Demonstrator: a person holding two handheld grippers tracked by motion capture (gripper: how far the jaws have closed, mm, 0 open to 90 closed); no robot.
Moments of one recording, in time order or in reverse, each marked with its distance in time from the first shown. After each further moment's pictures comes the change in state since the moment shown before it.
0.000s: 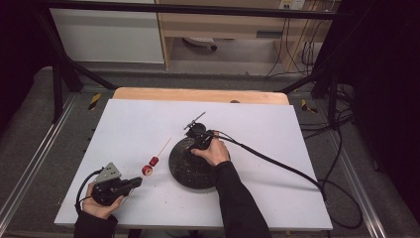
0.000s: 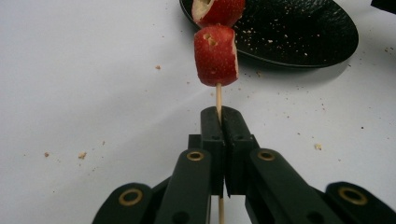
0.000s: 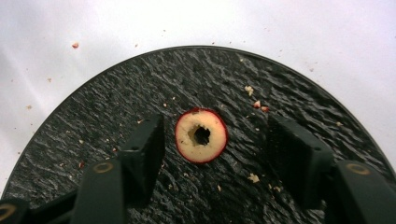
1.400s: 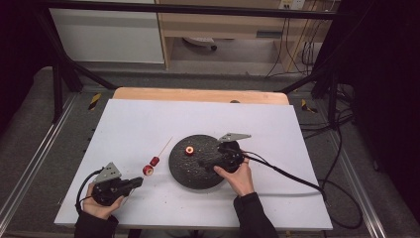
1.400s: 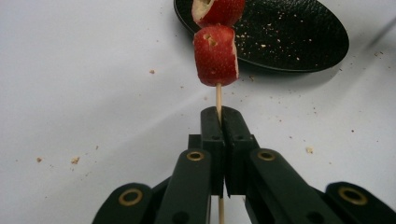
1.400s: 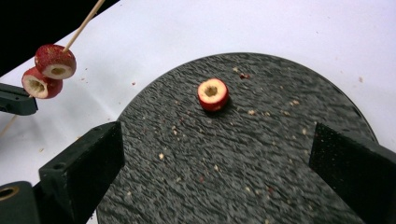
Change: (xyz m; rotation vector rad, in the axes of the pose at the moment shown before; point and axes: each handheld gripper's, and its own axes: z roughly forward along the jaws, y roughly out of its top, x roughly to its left) left arm -0.002 0.002 -0.001 -0.009 -0.013 0.002; right arm 0.010 -0.095 -0.065 -0.417 0.052 0.213
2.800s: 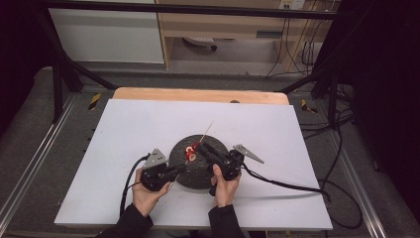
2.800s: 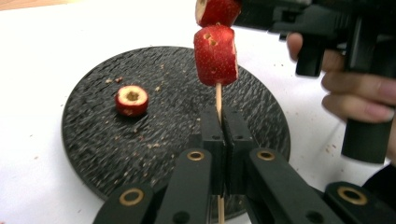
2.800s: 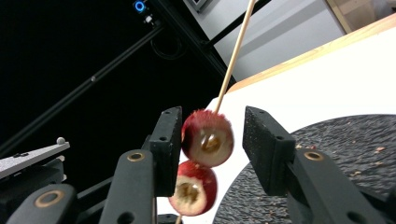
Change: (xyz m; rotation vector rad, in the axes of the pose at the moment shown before) left arm -0.068 0.071 0.075 -0.107 -0.059 -0.017; right arm 0.020 -0.033 0.002 -0.594 0.186 0.441
